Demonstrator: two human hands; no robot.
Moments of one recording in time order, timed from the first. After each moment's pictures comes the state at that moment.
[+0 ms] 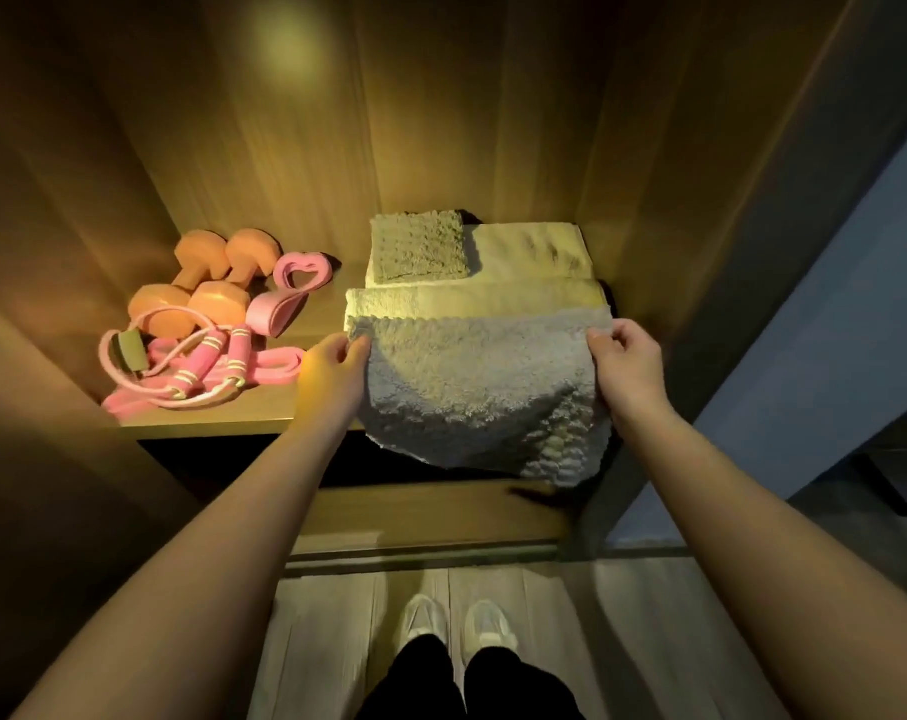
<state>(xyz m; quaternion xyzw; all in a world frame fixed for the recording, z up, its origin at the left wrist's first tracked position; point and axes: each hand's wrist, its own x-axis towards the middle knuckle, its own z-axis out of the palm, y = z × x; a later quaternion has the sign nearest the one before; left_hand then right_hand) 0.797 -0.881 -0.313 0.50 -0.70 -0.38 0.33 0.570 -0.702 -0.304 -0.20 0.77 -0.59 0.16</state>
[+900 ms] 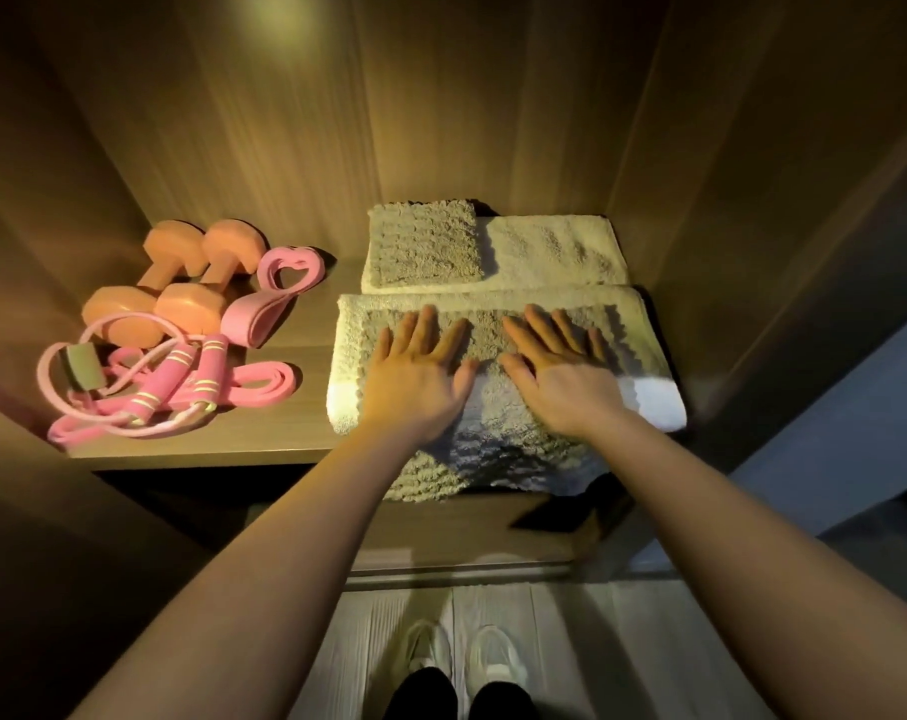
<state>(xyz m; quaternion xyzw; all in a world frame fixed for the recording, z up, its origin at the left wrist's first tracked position) 0.713 -0.908 -0.360 0.34 -0.93 -0.02 0.09 0.551 -0.793 -0.356 -0.52 0.85 -0.07 0.07</state>
